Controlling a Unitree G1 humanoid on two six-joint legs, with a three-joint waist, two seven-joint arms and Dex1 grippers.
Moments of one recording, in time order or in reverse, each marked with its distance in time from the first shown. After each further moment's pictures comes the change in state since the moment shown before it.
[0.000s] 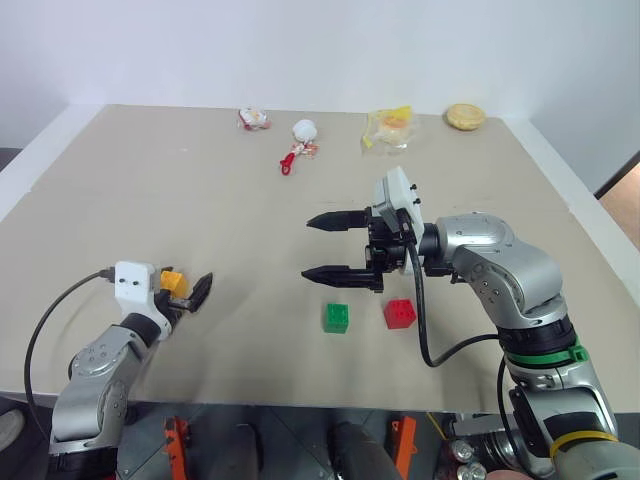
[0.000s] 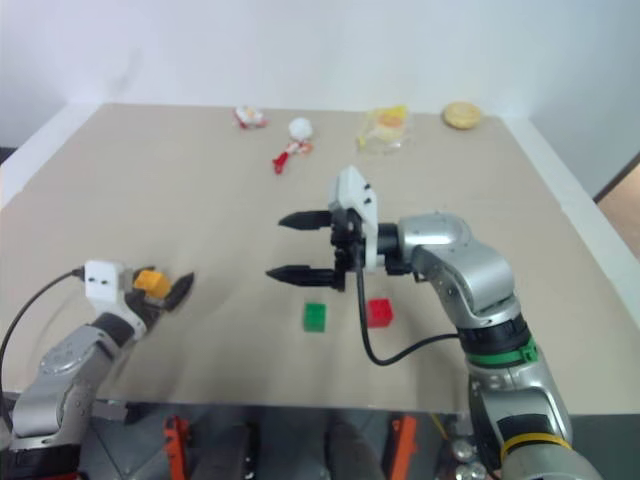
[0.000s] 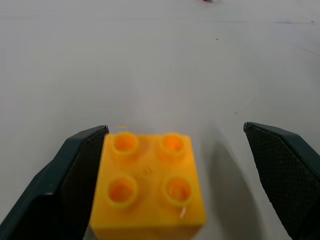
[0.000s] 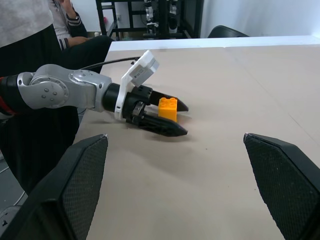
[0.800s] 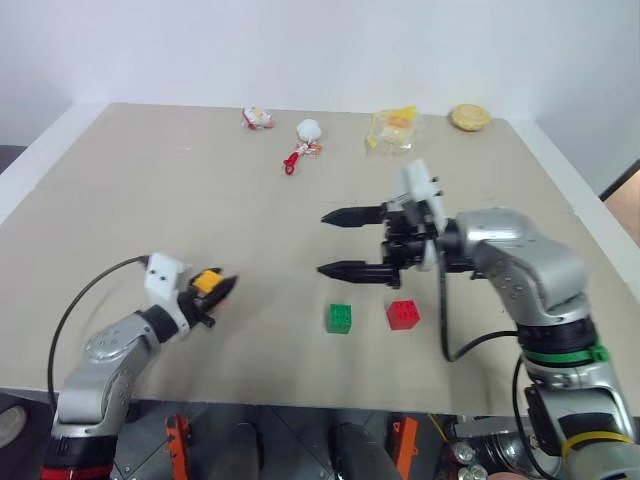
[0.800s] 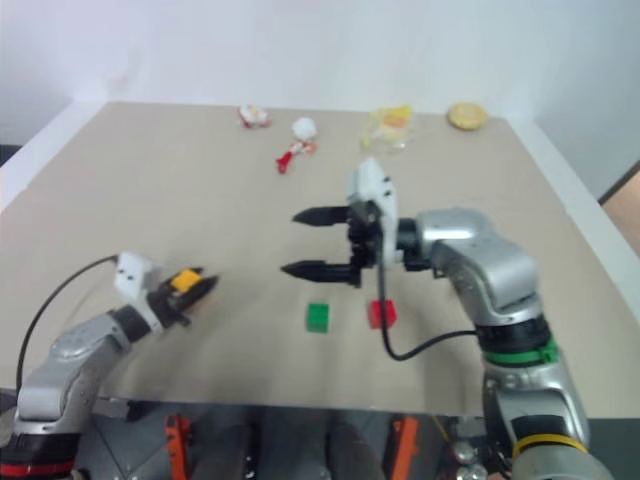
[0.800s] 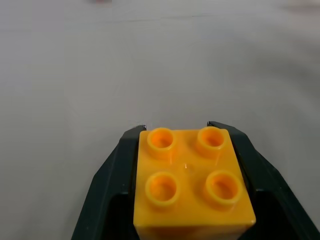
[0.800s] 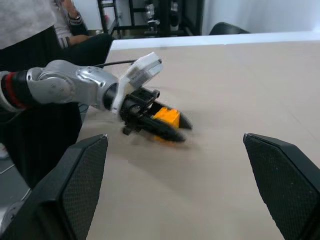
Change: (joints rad) left arm -0.096 0.157 -0.191 -0.012 -0.070 0.021 -0.372; right arm 0.023 -0.127 -0.101 -0.035 0.084 0.059 0.048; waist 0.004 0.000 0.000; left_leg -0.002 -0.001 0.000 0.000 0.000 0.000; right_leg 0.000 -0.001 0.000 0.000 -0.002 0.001
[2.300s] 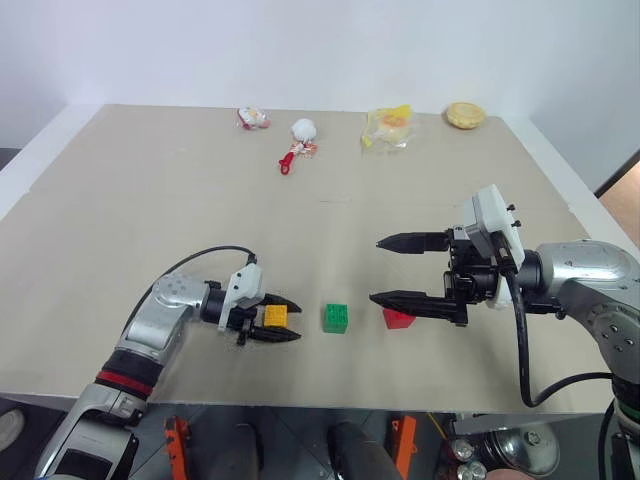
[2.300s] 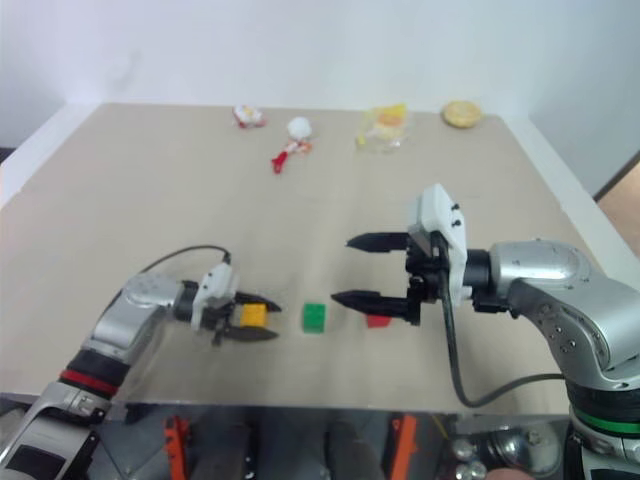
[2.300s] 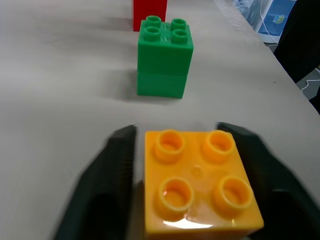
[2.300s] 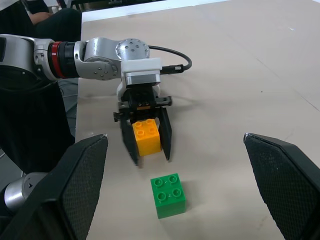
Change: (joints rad) left arm -0.357 -0.015 -0.313 0.485 0.172 -0.340 -0.650; right arm 0.256 -0.216 -0.192 -0.273 0.184 0.144 -0.140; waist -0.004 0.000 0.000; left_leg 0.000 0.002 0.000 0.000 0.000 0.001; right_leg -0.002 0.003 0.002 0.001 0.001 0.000
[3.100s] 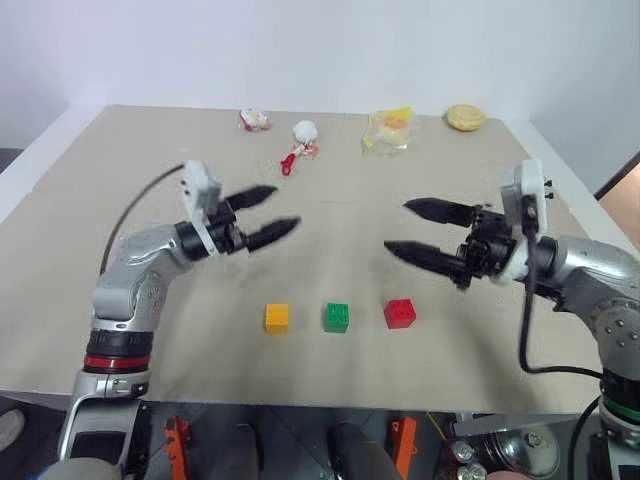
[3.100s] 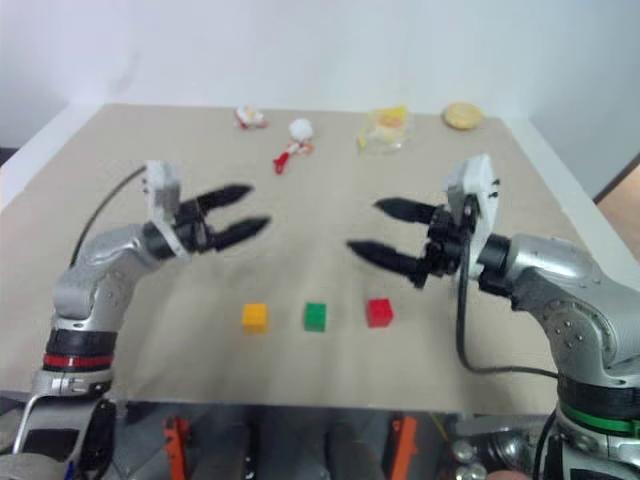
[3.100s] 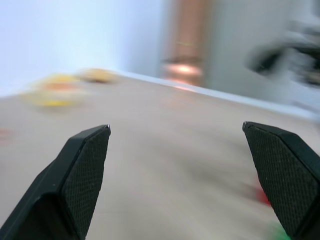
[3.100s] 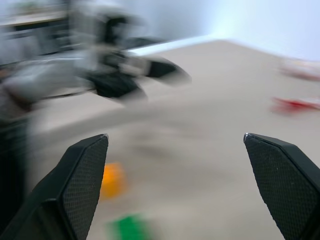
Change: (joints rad) left arm -0.099 -0.143 0.416 -0.262 -0.243 0.344 0.655; right arm 0.038 0.183 -0.133 0.154 -0.046 -0.082 -0.296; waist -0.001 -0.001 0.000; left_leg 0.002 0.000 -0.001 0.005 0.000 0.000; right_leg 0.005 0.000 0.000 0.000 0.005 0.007
